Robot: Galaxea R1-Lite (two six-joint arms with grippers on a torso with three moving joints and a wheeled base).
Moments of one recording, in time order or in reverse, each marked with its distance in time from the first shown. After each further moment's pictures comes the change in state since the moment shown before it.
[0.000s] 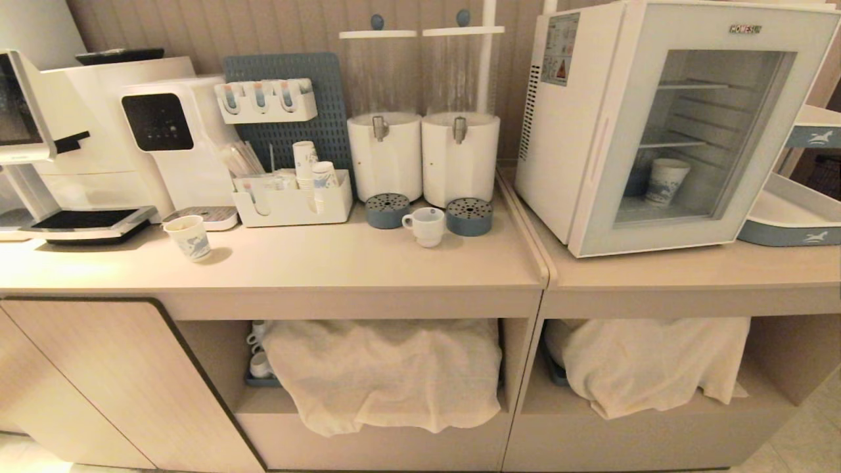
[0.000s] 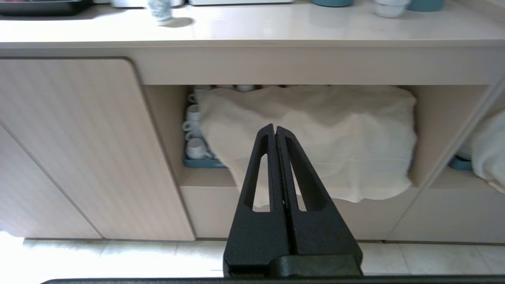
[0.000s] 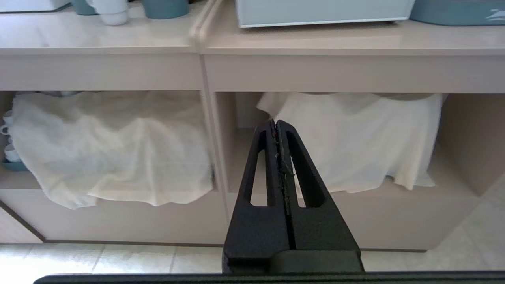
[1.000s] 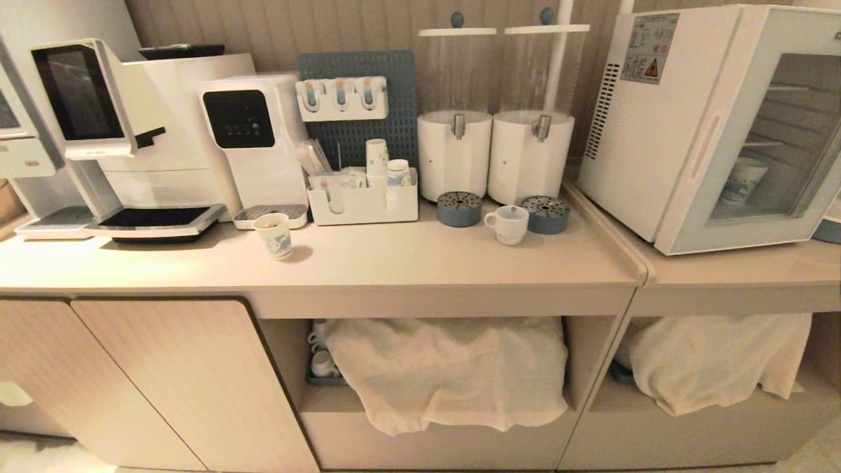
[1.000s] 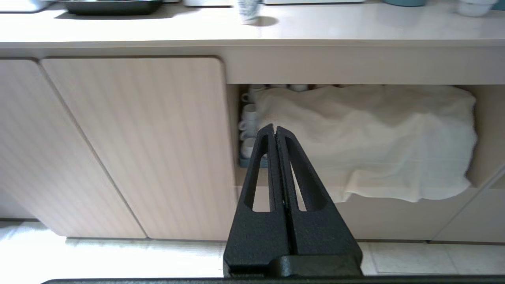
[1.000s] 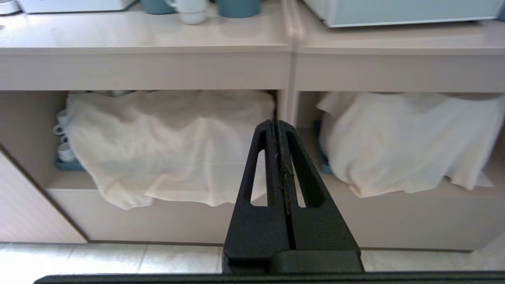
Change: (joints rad) left arm 0.000 0.000 0.000 0.000 0.000 0.000; right arm 0.000 0.000 0.000 0.000 0.000 0.000
